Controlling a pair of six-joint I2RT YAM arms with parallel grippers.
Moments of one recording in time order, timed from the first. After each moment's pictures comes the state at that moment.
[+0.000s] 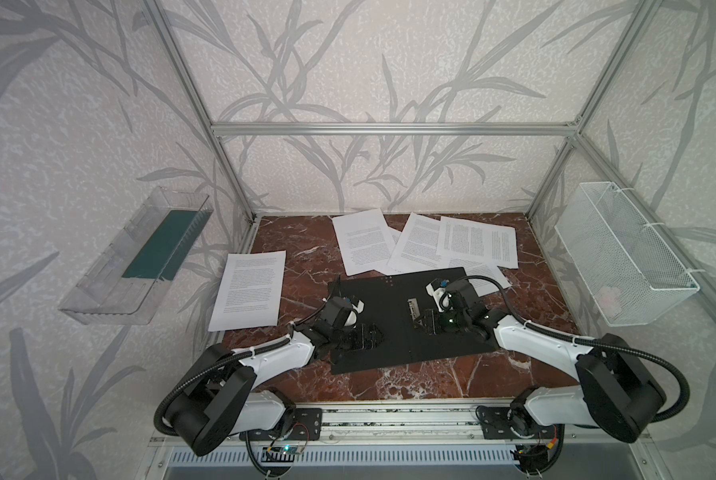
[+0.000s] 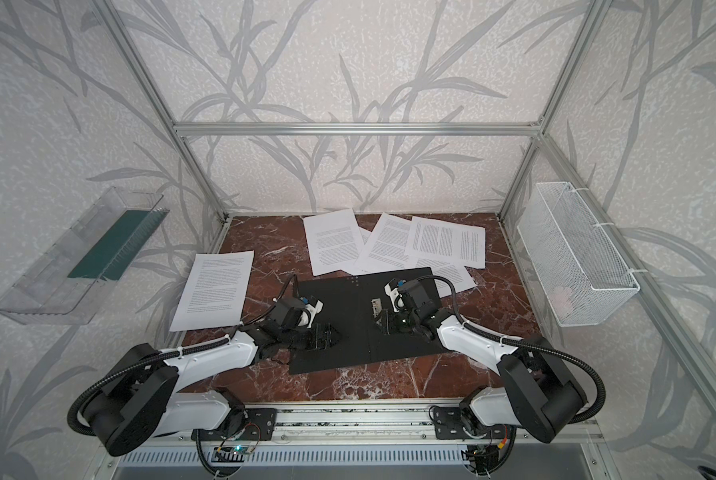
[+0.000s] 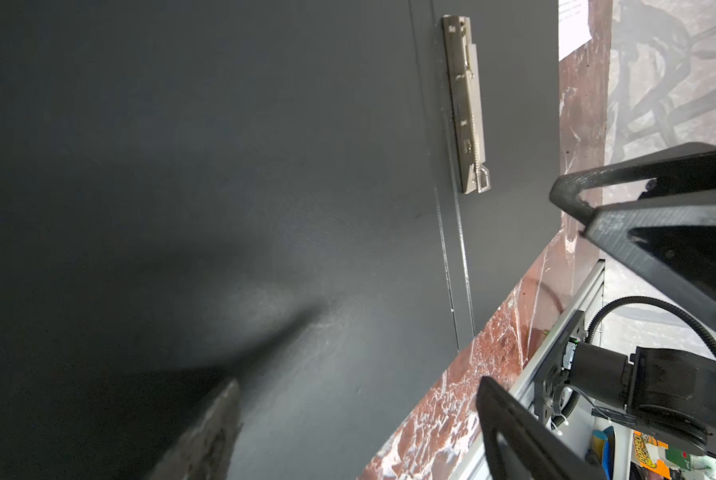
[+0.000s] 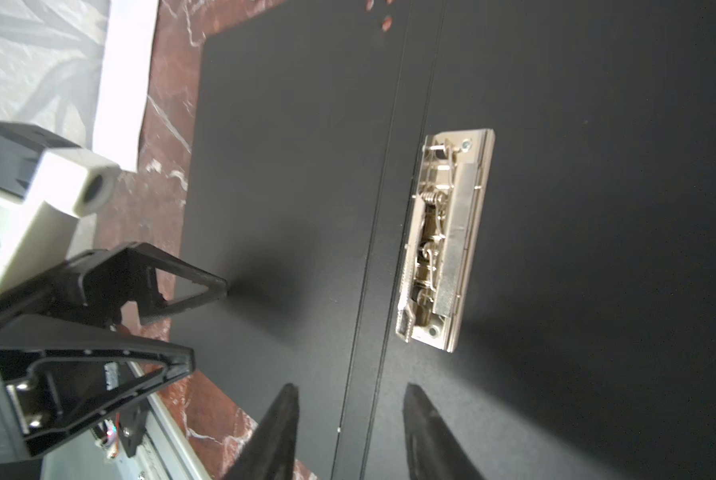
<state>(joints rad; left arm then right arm) -0.60 1.31 0.45 0.00 0.41 -0.71 0.58 1.39 0.63 -0.11 -0.38 0.54</state>
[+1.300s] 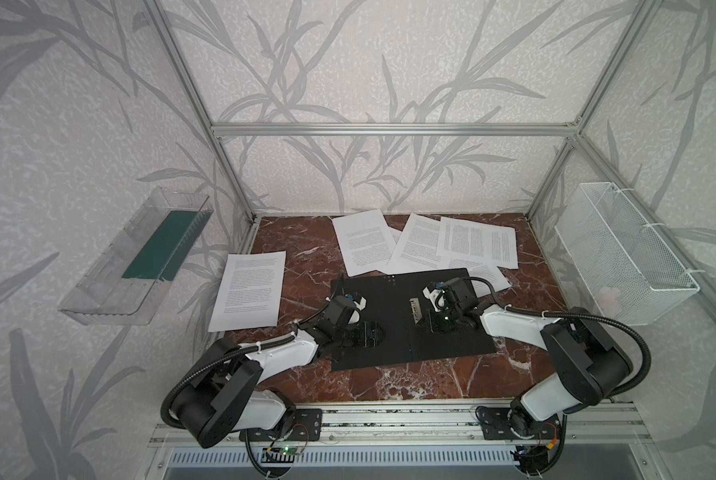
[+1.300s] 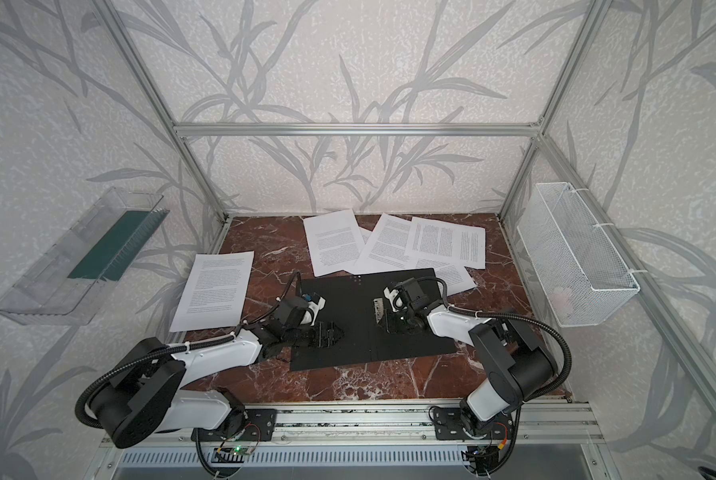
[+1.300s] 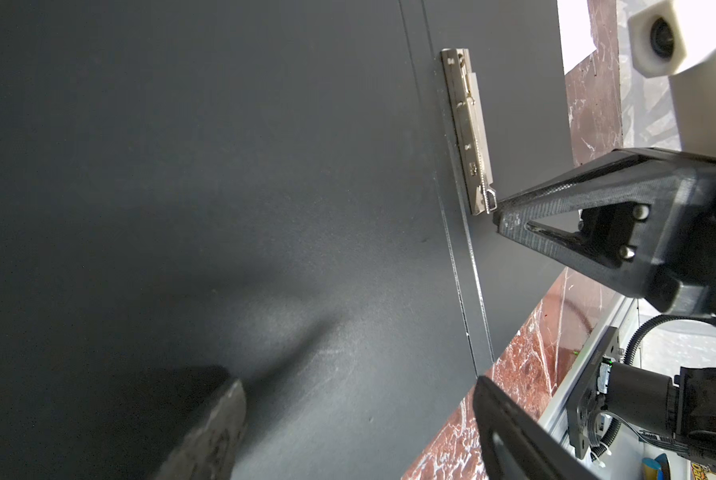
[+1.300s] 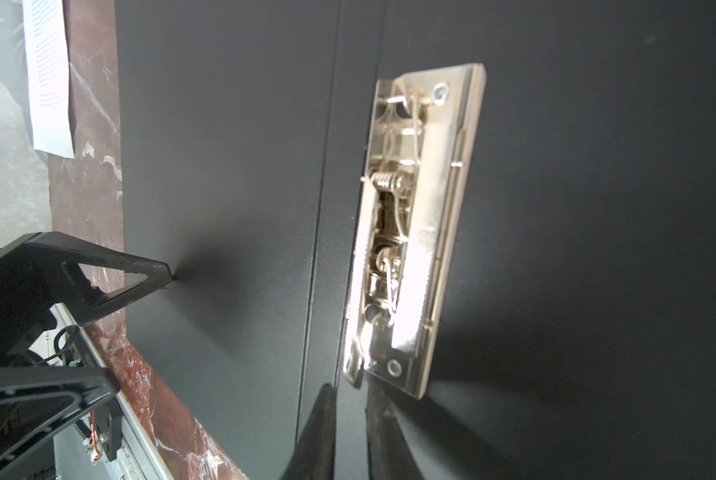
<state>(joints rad) -0.61 1.35 0.46 0.03 0.33 -0.66 0.52 1.58 0.68 -0.10 -0.45 0.51</state>
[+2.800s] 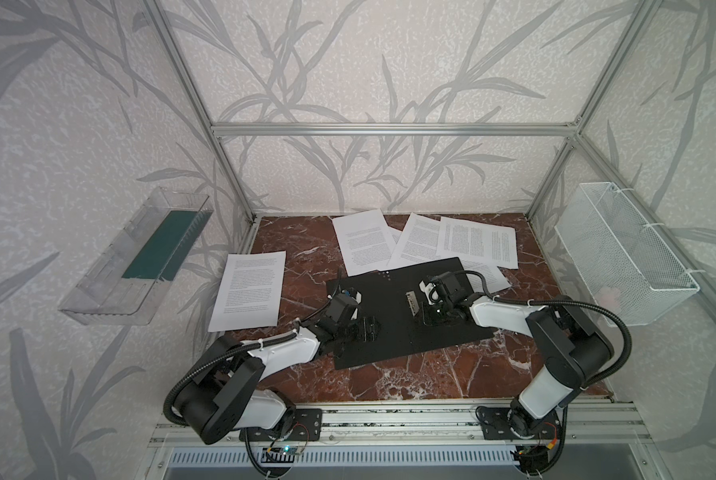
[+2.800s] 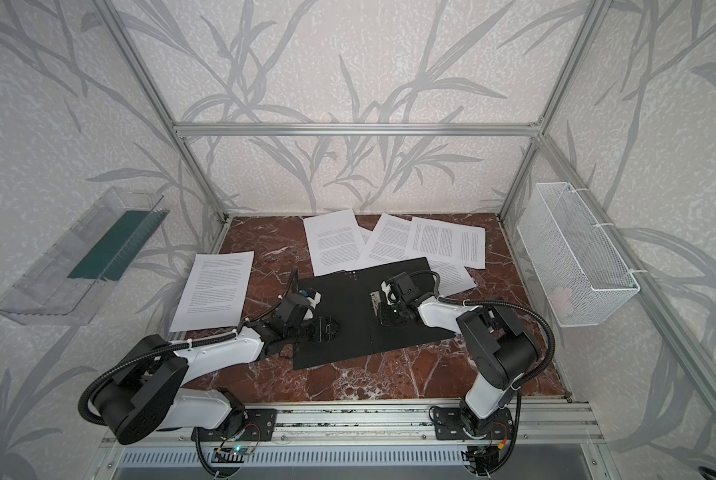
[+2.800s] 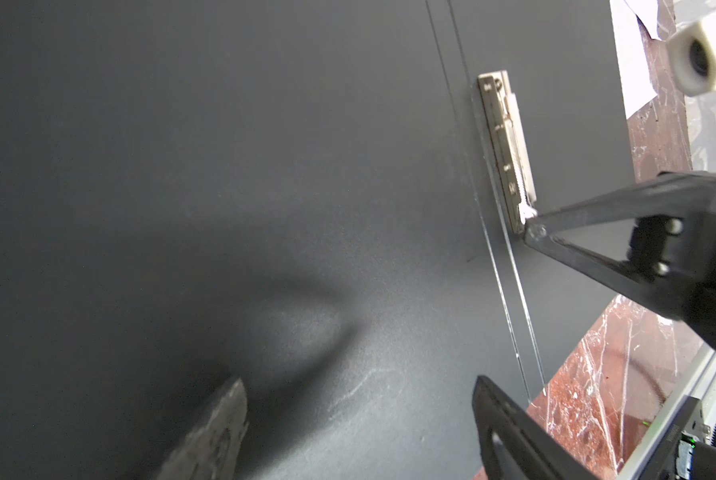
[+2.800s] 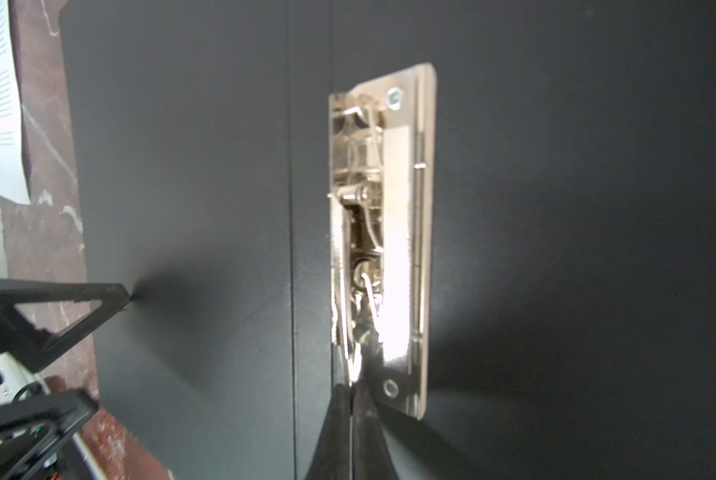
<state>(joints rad) -0.61 1.38 0.49 0.01 0.15 -0.65 0.54 1.70 0.79 -0.13 -0.32 0.53</state>
